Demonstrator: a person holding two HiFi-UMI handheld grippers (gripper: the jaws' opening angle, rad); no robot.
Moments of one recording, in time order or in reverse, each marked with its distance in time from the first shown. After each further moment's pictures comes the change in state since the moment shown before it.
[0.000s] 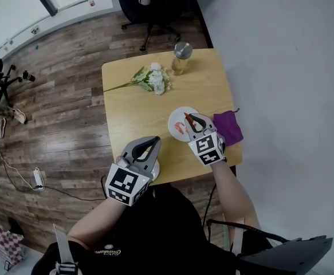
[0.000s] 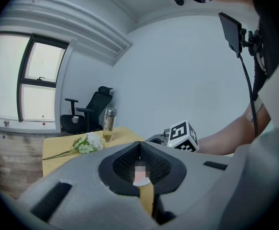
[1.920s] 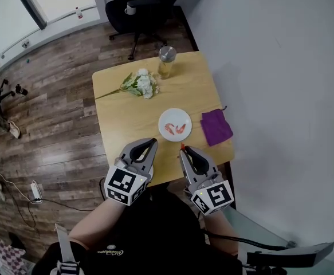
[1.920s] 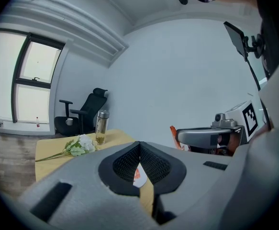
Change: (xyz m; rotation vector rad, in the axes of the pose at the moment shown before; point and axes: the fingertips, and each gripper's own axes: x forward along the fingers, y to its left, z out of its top) left arm -0.001 -0.023 0.009 0.013 -0.032 -0.057; right arm -0.171 0.061 0.078 0.491 -0.444 -0.042
